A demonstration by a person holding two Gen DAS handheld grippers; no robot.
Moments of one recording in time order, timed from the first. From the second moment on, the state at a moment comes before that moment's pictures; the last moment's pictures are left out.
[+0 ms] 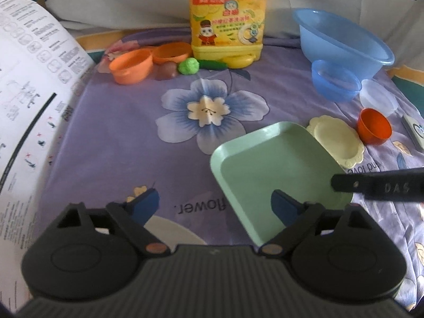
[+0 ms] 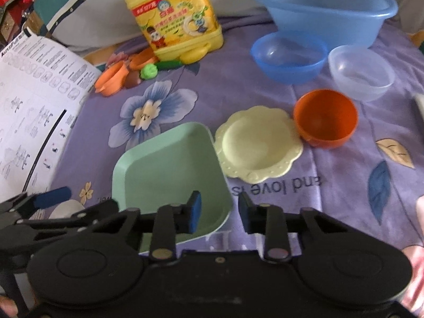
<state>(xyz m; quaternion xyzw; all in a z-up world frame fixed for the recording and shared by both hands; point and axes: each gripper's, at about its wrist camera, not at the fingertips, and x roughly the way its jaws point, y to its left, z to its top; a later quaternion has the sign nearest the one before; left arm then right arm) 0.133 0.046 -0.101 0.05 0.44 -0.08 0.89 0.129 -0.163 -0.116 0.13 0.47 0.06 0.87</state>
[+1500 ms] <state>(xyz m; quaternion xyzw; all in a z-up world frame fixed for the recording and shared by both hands) 0.158 0.038 -0.105 0.06 0.43 -0.08 0.90 0.148 -0.122 -0.120 0.06 0.45 0.10 0.88</state>
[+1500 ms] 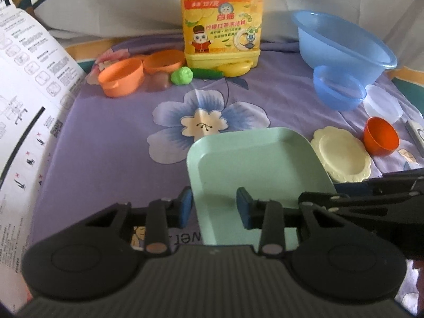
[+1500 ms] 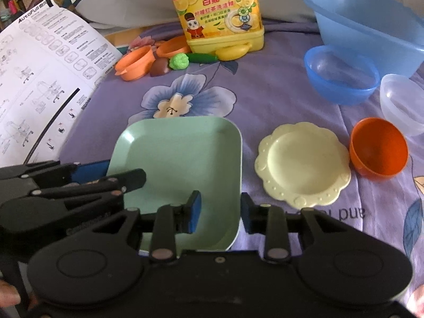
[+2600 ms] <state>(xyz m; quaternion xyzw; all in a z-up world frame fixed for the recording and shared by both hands) 0.038 0.117 -0.039 0.03 0.39 -0.05 0.92 0.037 -0.056 -0.051 0.00 0.42 0.16 0.89</state>
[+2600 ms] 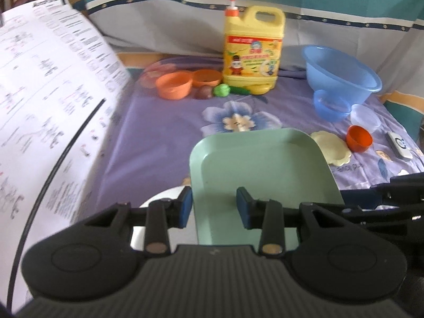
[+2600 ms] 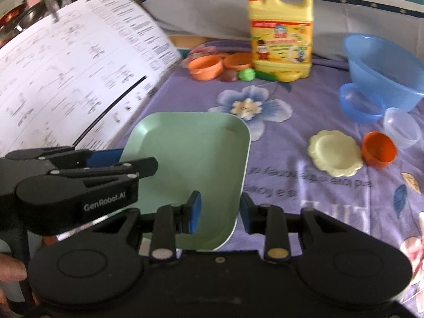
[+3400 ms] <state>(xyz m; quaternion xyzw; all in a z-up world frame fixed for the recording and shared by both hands) 0.034 0.185 -0.095 0.02 0.44 -0.02 0.90 0.044 0.028 -0.106 -0.06 0.48 0.20 0.85</state>
